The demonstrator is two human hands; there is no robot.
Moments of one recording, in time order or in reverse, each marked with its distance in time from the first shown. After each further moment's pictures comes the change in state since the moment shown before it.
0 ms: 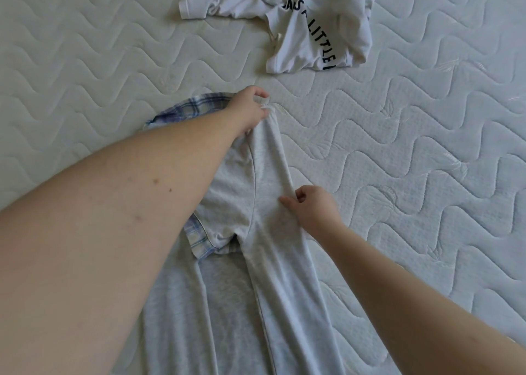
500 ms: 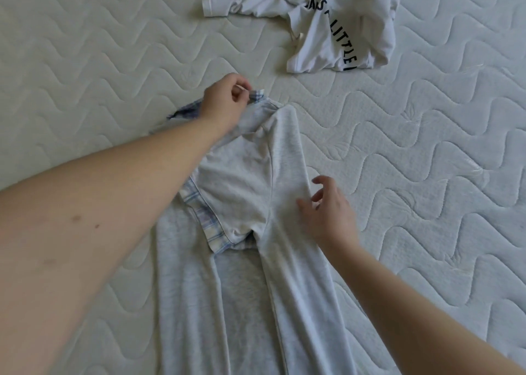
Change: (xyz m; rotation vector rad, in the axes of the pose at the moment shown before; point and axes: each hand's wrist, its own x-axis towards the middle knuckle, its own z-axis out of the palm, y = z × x) left_hand -0.024 -0.042 -0.056 -0.002 0.335 0.239; right_hand -0.025 -0.003 0.013 0.008 0.221 -0.144
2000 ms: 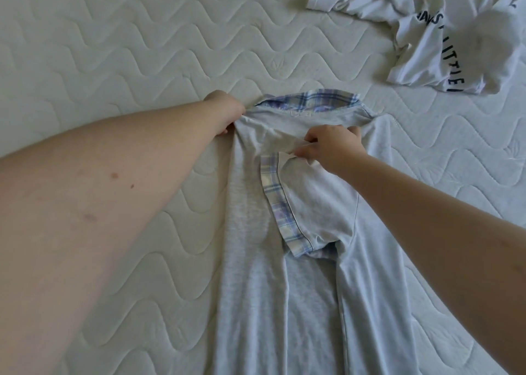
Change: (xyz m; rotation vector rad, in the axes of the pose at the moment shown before) left_hand -0.015 -0.112 -0.126 0.102 -0.162 -0.706; right_hand 0.100 -0.158 0.080 -0.613 -0.246 -0.441
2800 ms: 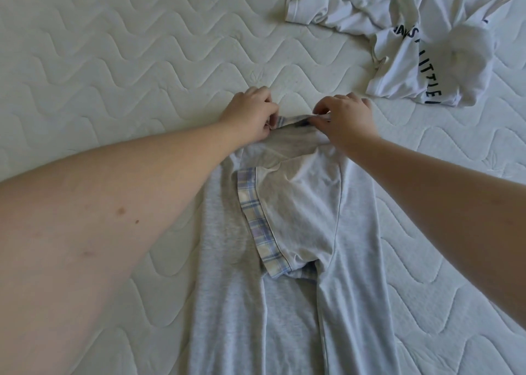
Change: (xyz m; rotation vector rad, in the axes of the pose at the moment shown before) left_hand -0.005 0.044 0.049 0.610 0.167 0.909; right_hand 0.044 0.056 -0.037 -0.065 0.314 -0.067
